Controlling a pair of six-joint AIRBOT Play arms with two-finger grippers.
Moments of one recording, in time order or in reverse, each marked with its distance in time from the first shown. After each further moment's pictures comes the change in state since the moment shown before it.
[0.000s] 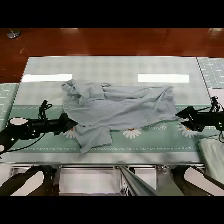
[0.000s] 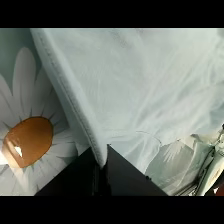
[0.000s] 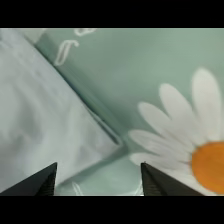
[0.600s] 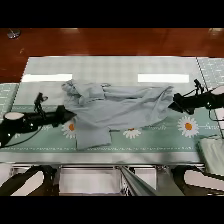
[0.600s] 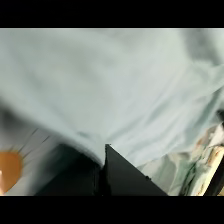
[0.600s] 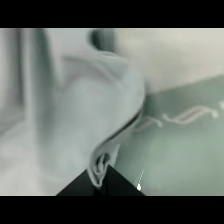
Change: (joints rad) left arm 0.012 0.003 0.135 -0.068 0.006 0.001; right arm 0.231 -0.195 0.321 -0.058 0.069 0.050
